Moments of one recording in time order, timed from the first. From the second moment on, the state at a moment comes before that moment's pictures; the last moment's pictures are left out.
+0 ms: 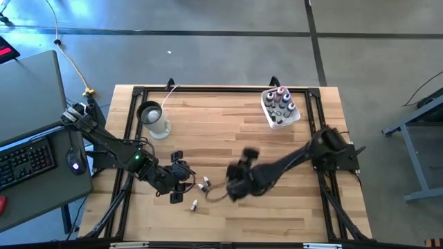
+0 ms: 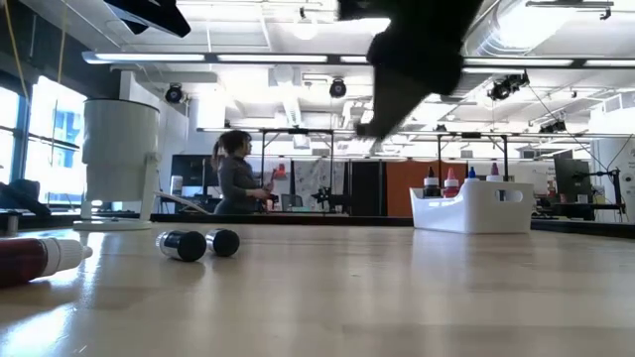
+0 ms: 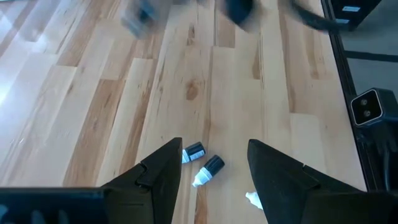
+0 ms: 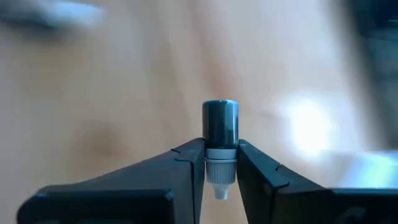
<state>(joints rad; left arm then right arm) -0.60 1.28 1.01 -0.52 -0.46 -0.52 0.39 1.97 1.54 -0.99 0.71 0.58</state>
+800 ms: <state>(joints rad) -0.60 1.28 1.01 -0.53 -0.46 -0.52 -0.45 1.84 1.17 -1.15 0.59 0.52</state>
